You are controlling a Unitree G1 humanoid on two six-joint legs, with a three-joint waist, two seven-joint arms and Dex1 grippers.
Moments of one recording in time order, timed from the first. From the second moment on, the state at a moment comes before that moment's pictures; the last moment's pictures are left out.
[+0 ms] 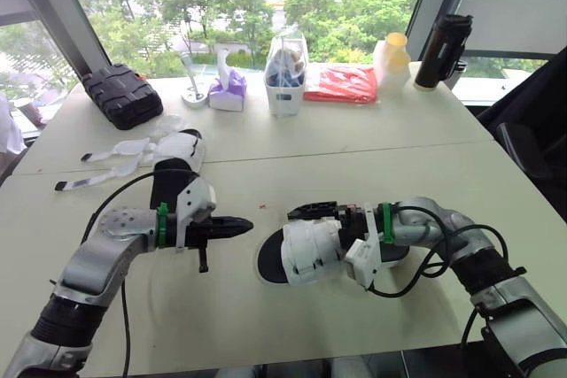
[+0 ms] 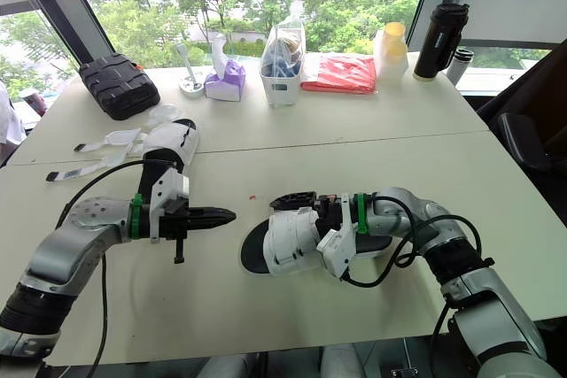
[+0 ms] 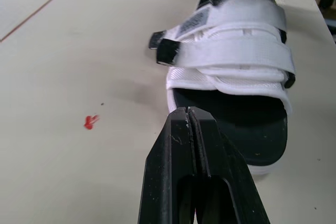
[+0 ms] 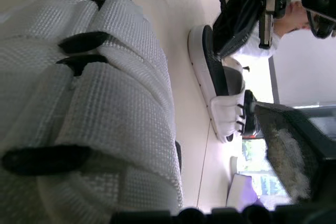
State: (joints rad) left arm -0.30 0.71 -0.04 -0.20 -0.45 0.43 -1.11; right arm -0.63 -0.66 0.33 0.36 -0.60 -1.22 0.53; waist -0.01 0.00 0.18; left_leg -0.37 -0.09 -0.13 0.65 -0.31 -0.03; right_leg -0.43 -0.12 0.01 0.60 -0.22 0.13
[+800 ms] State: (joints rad) left arm -0.27 0.66 -0.01 -0.21 -0.45 0.42 -0.99; right arm -0.87 -0.54 0.22 0.54 -0.79 -0.18 0.36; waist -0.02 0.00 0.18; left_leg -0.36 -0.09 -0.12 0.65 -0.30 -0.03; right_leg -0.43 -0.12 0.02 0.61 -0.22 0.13
